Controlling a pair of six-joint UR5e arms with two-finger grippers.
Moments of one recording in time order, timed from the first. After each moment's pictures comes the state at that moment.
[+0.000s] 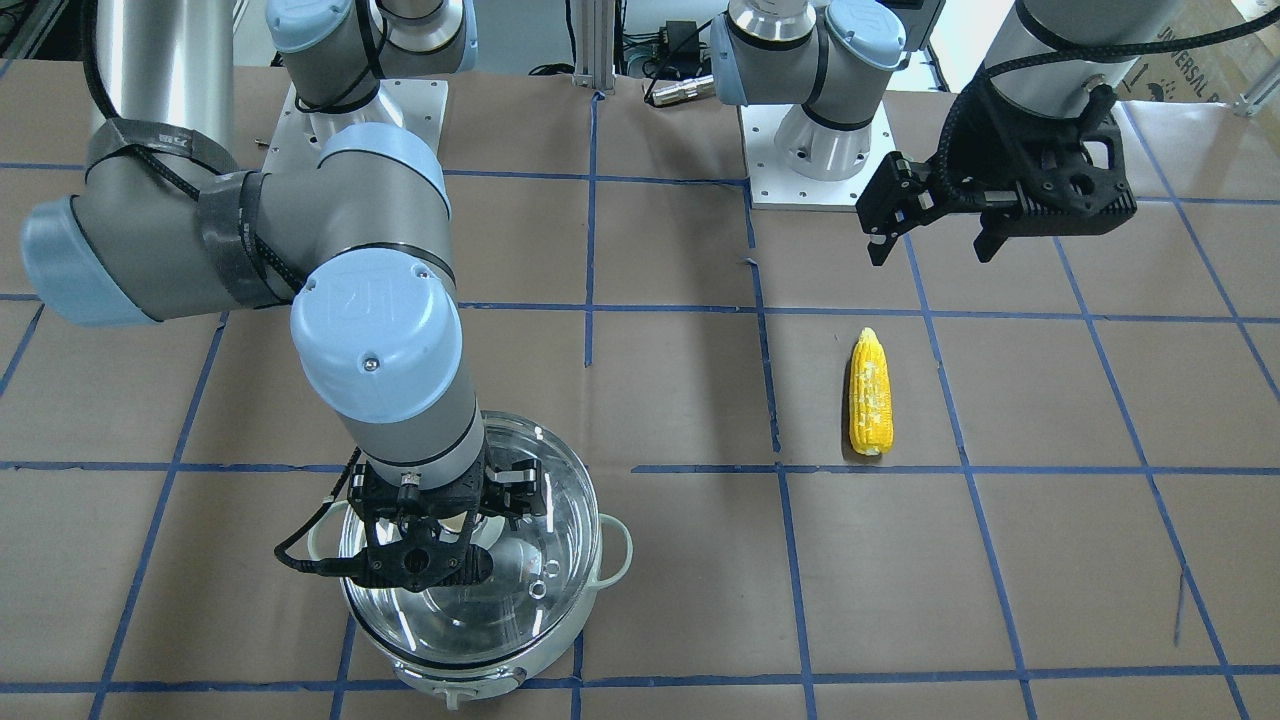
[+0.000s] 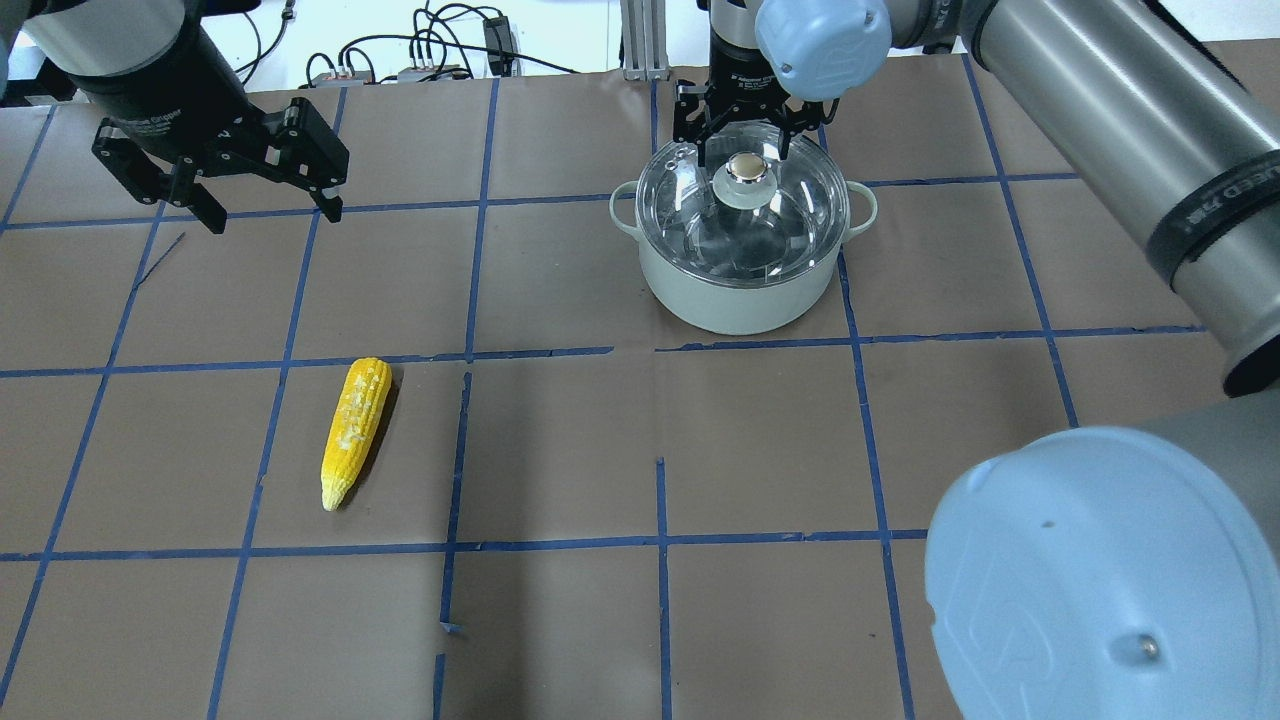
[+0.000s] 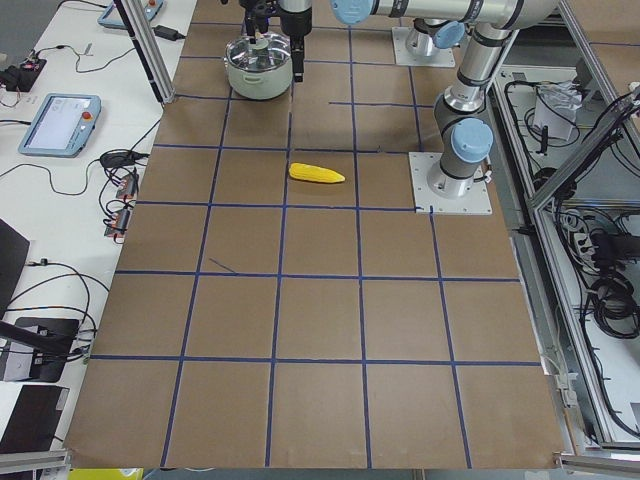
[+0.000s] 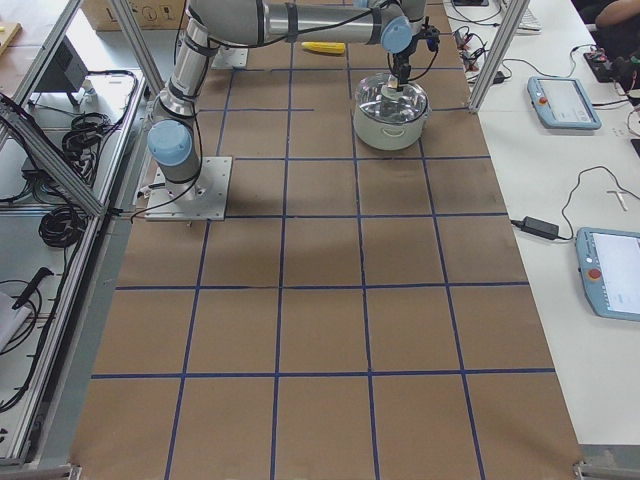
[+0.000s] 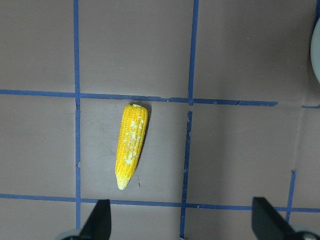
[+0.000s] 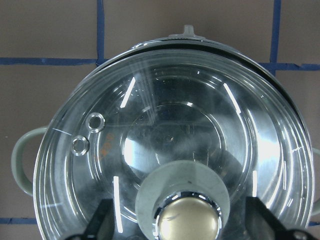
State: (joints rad) left arm -1.49 -1.59 -1.47 -1.66 1.58 0.02; right arm 1.78 -1.01 1.17 -1.75 -1.59 0.17
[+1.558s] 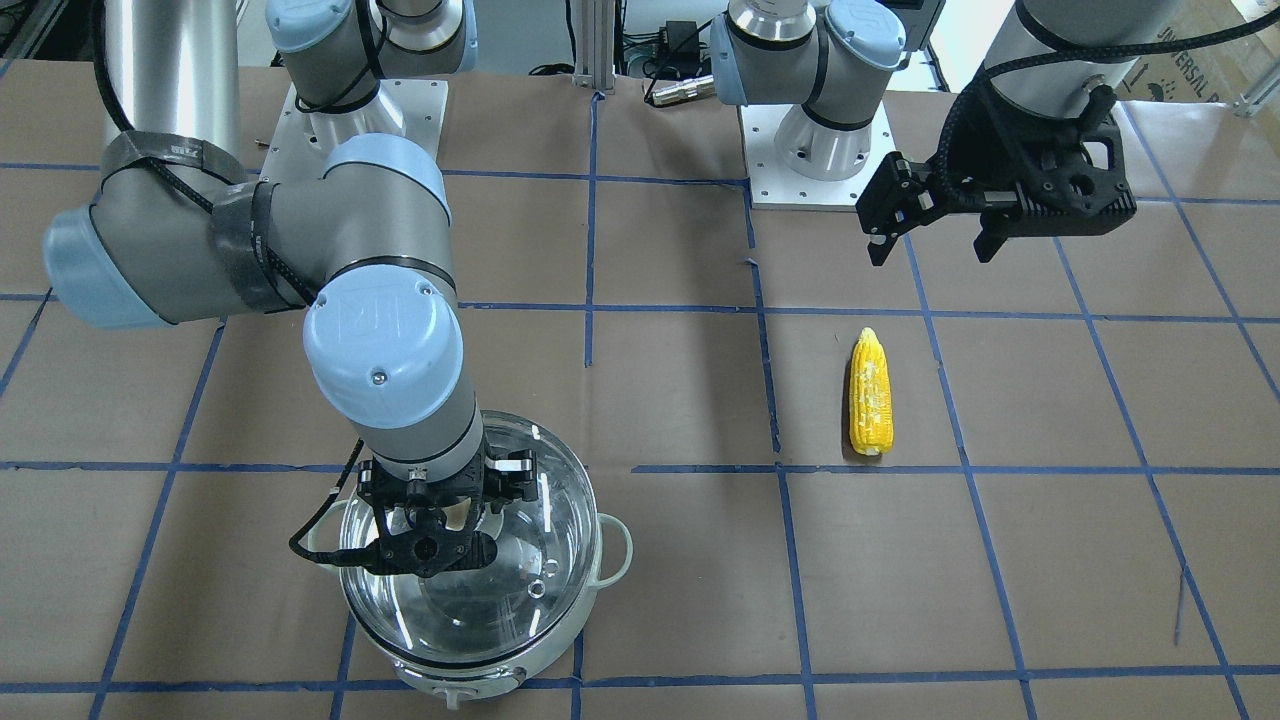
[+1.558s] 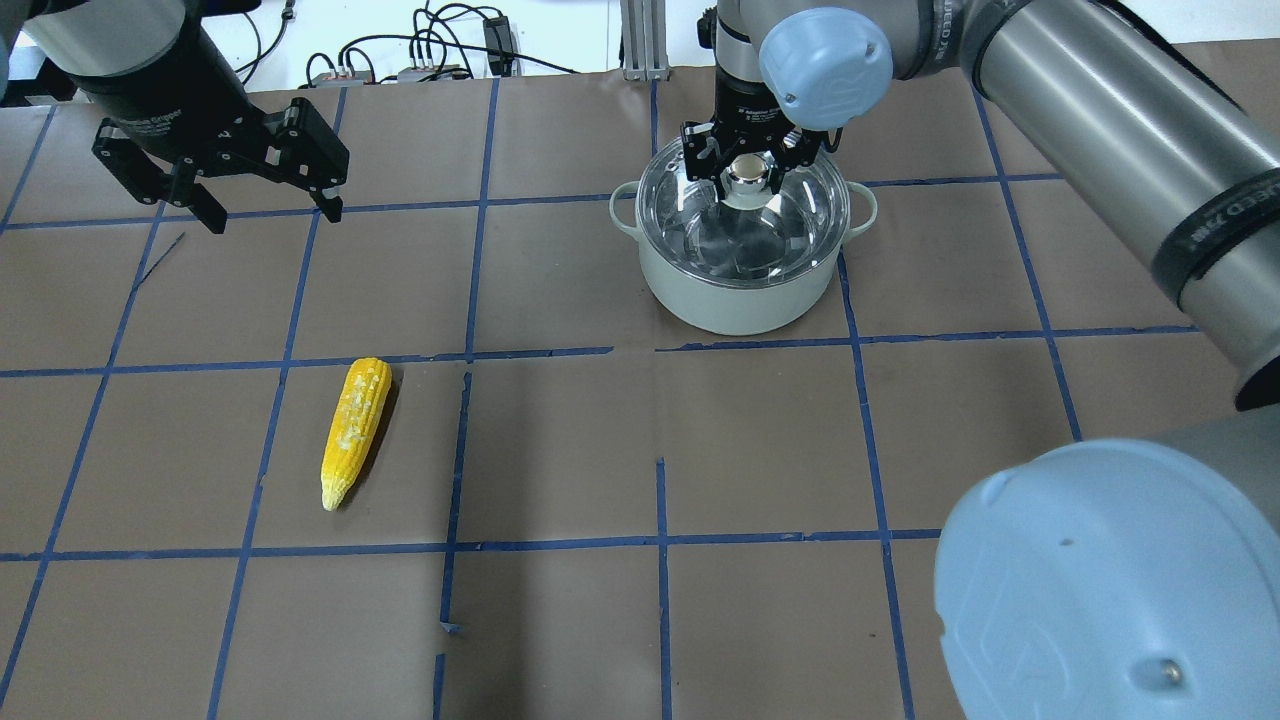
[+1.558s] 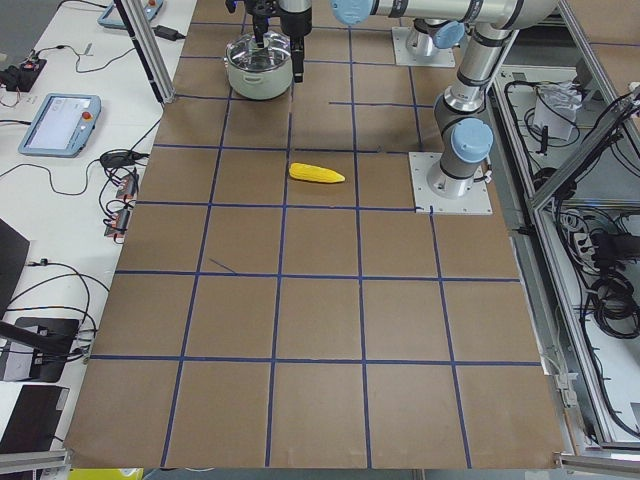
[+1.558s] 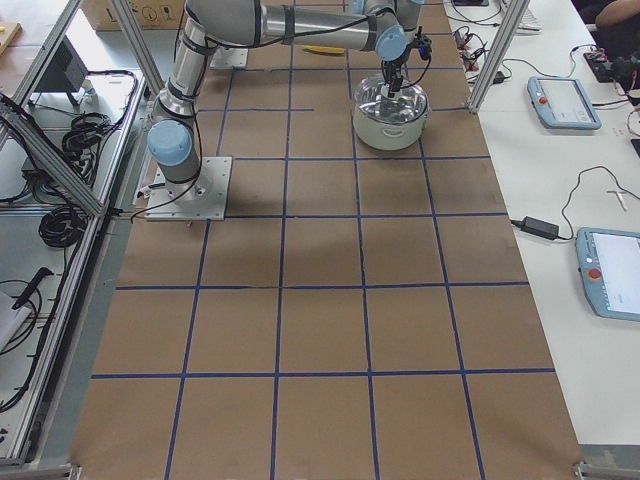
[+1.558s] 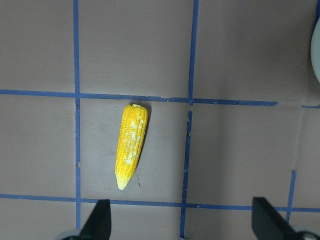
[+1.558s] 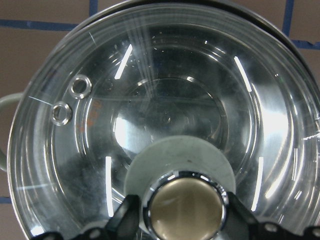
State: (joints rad) left arm -1.49 -1.59 -1.47 -1.66 1.58 0.02; right arm 1.77 -1.03 1.24 -1.76 -1.59 0.12
